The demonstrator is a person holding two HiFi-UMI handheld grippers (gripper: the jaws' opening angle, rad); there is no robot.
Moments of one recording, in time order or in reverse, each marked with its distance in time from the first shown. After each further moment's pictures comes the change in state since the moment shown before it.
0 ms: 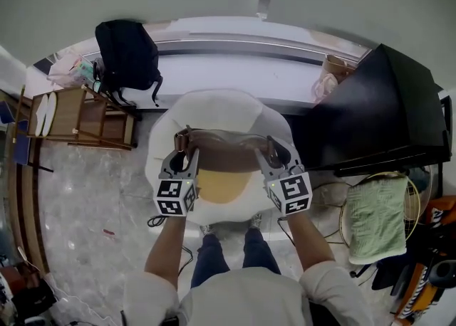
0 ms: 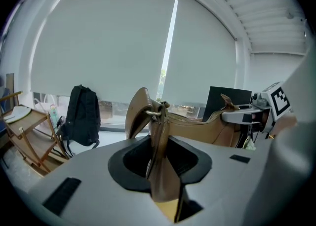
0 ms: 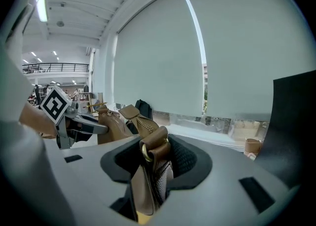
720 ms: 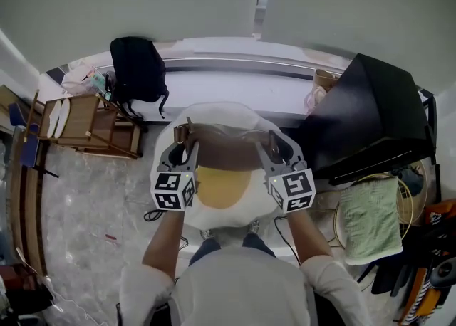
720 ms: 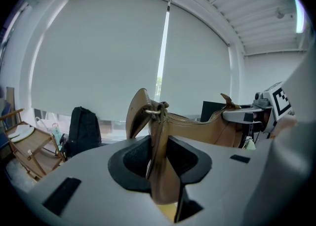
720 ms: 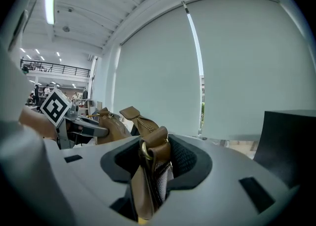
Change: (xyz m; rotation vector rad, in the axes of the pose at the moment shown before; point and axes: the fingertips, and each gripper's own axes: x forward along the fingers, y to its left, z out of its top) left arm -0.067 -0.036 0.093 0.055 -0.099 -0.004; right arm -0.070 0.011 0.103 -0.038 -0.124 -0.039
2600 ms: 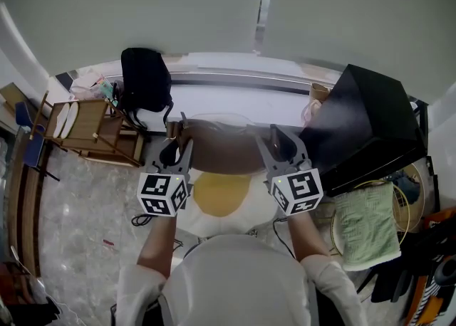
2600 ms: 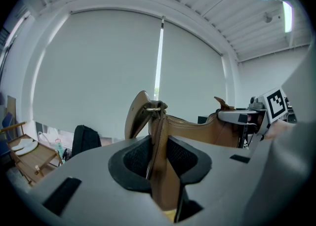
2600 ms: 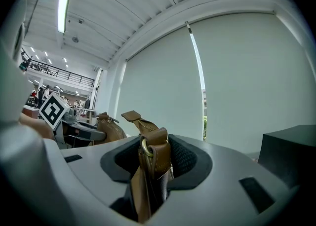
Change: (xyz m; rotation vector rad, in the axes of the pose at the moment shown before) left arm -0.079 -0.017 0.077 0.043 -0.143 -0.003; right arm -0.048 0.026 0.092 -0.030 -0.174 0.011
